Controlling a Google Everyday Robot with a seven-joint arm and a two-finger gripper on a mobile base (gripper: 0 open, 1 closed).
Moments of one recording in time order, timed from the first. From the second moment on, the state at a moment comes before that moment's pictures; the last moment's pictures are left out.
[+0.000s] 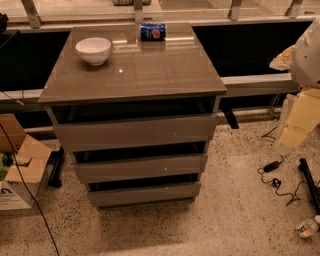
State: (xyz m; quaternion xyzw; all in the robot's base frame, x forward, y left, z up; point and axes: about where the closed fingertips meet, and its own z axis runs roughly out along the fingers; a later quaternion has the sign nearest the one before) arm 0.438 -0.217 0.976 -0.60 0.78 -0.03 0.16
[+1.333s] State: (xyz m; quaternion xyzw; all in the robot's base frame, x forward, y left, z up) arm 0.468 -0.200 0.886 -0.62 0.77 0.01 0.19
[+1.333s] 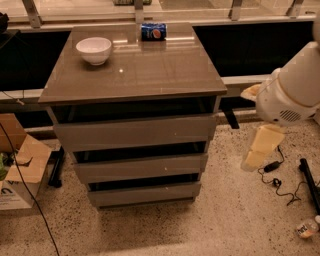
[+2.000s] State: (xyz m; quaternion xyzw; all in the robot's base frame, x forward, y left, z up) arm 0.491 -0.198 0.819 -0.61 0.77 0.04 0.17
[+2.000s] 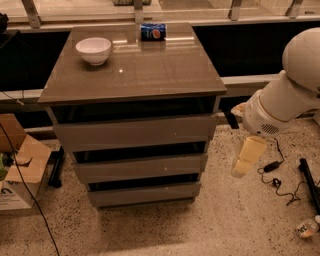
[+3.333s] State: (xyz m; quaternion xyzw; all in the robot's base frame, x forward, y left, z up) arm 0.532 -0.164 0.661 -0.59 0.78 0.09 0.20
